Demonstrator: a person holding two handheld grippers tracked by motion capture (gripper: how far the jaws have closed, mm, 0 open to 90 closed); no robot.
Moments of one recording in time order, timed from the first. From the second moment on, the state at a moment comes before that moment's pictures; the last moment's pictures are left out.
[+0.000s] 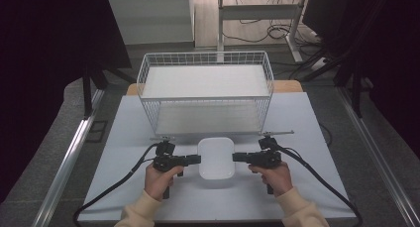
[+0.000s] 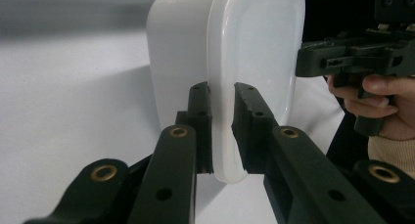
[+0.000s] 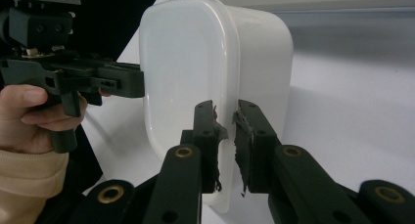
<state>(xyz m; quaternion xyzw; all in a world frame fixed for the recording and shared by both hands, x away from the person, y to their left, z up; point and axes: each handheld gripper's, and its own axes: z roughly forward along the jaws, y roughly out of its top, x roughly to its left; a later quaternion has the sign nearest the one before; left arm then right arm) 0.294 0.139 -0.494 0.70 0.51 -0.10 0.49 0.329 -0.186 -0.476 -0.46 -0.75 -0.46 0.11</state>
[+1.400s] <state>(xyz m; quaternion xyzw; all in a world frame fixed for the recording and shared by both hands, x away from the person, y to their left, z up) 0.276 0.156 -0.425 0.72 0.44 -0.04 0.54 0.303 -0.177 -0.397 -0.35 -0.78 -0.52 0.00</state>
